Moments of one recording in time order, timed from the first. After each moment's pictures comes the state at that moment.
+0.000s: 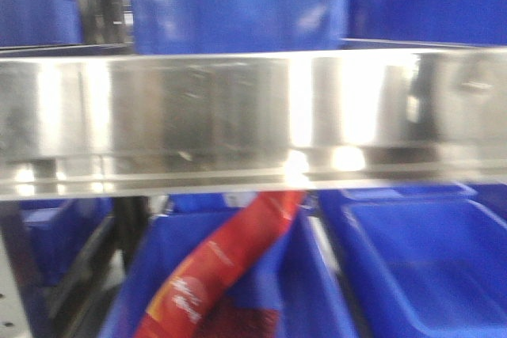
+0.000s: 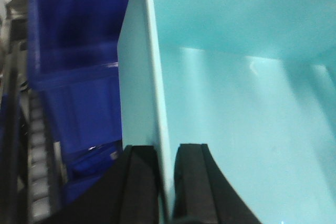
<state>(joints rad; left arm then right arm) -0.45 1.44 -1.74 0.17 0.75 -0.27 0.05 1.48 -1.71 0.25 1.05 -0.07</state>
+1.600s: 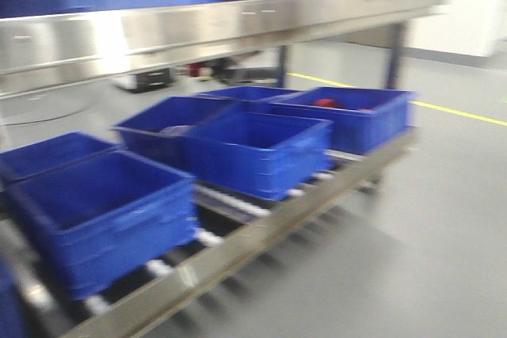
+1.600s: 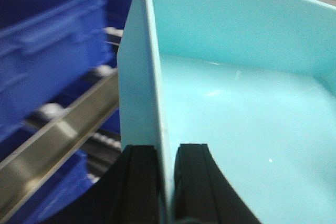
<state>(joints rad) -0.45 1.44 -1.74 0.17 0.73 -0.27 0.05 1.48 -1.71 0.25 1.05 -0.07</state>
